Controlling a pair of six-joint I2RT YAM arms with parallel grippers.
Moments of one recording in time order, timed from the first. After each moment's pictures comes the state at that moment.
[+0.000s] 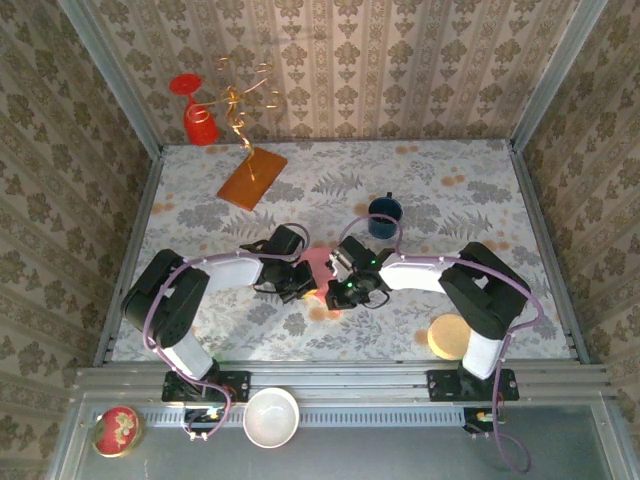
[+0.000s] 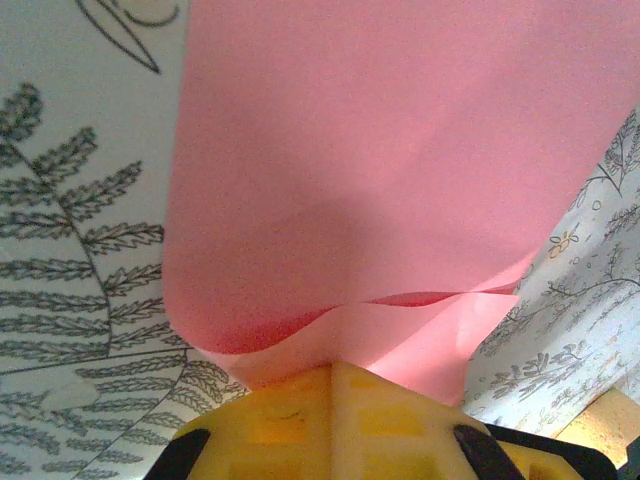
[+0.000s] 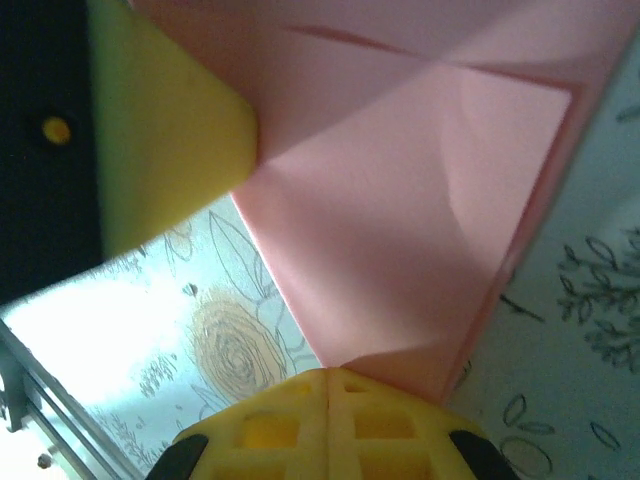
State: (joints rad) left arm -0.67 1.66 0.79 -0.30 0.41 -1.06; right arm 0.77 1.77 0.92 -0.32 -0.42 0.59
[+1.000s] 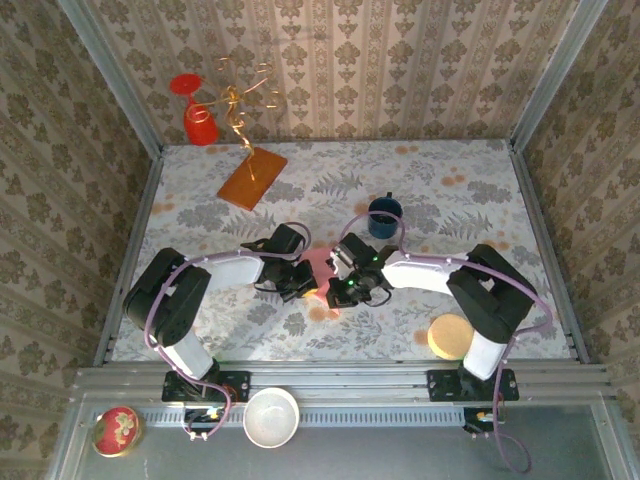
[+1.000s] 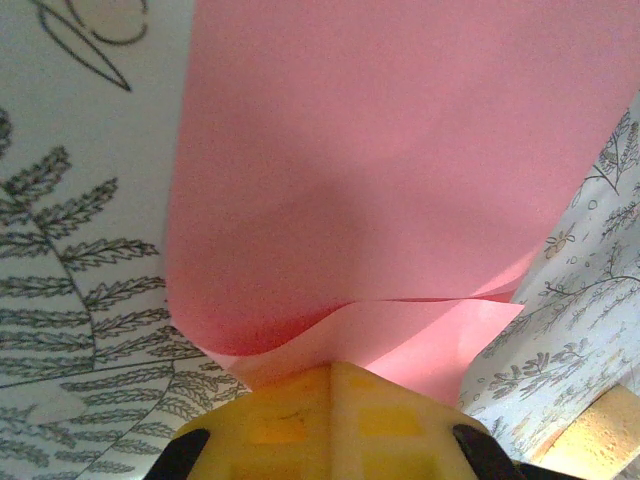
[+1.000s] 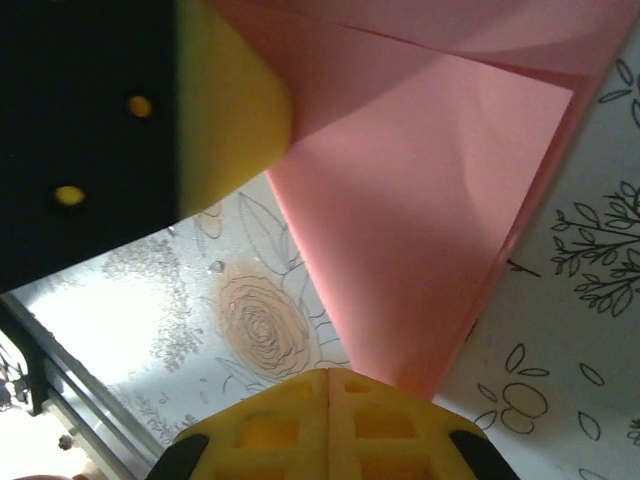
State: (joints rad) left arm -0.67 1.67 0.81 -0.31 0.42 -1.03; right arm 0.77 1.75 0.95 -0.37 -0.42 0.59
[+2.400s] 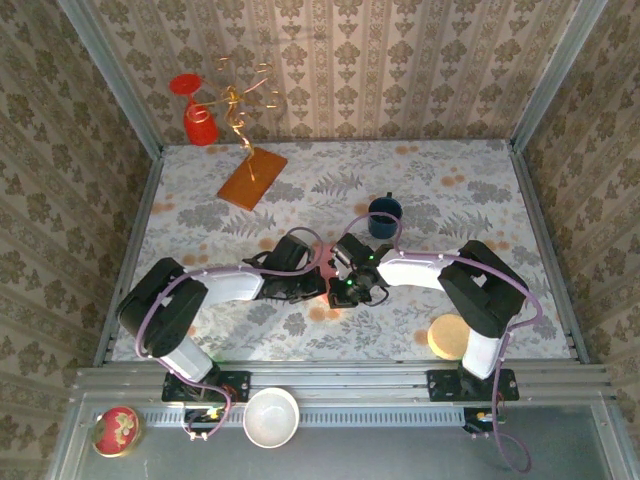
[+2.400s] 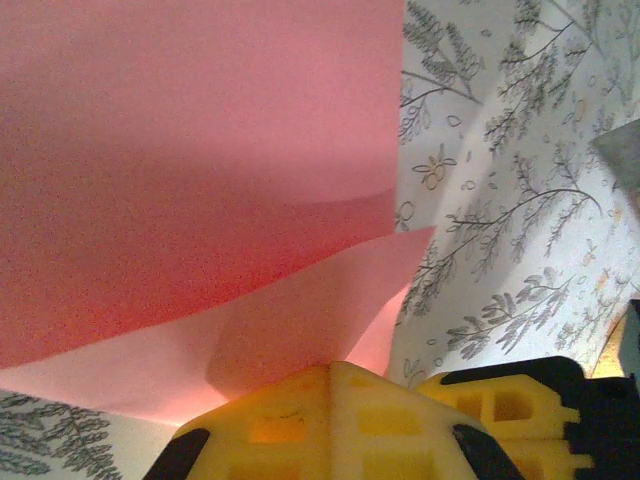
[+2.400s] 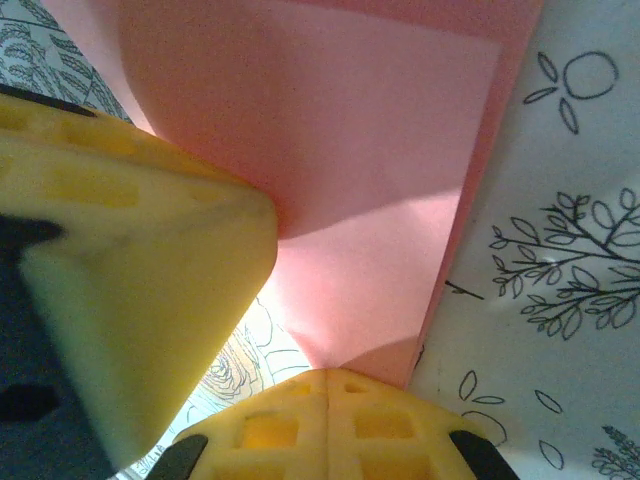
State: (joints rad) left arm -0.76 1.60 0.69 -0.05 0.38 -0.88; right arm 0.77 1.80 0.98 -0.41 -0.39 0.63
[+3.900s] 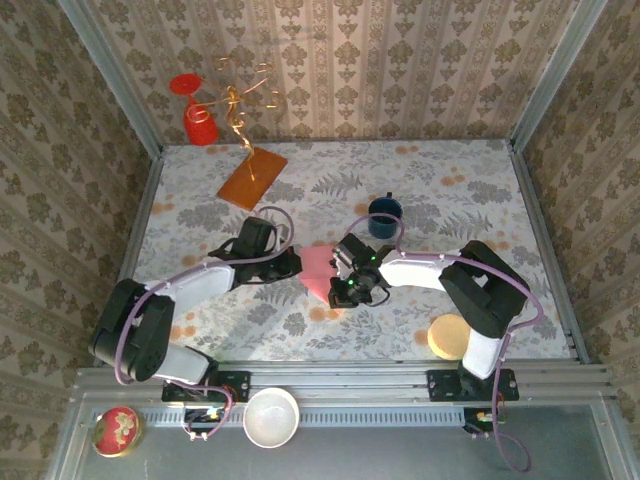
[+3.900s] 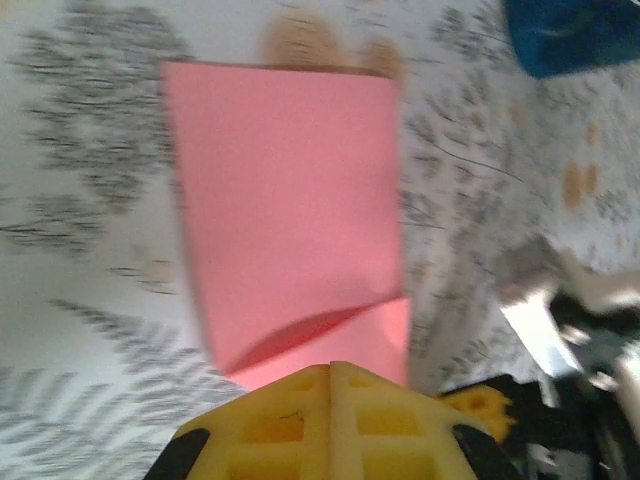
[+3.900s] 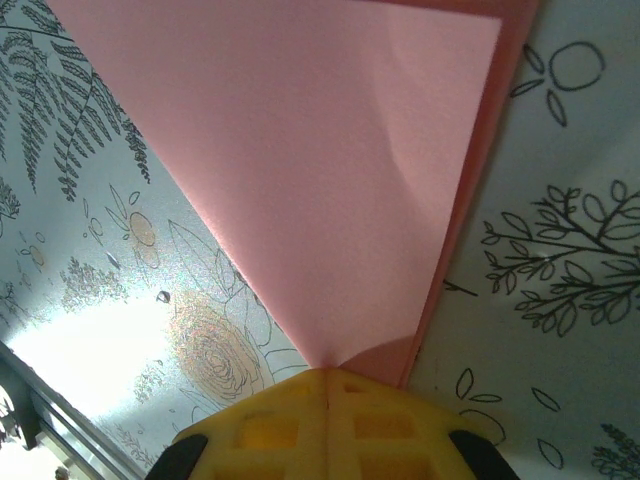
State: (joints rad) left arm -0.55 1.42 0.69 -0.16 0.42 -0.67; right arm 0.76 1.79 0.96 -0.39 -0.40 0.65
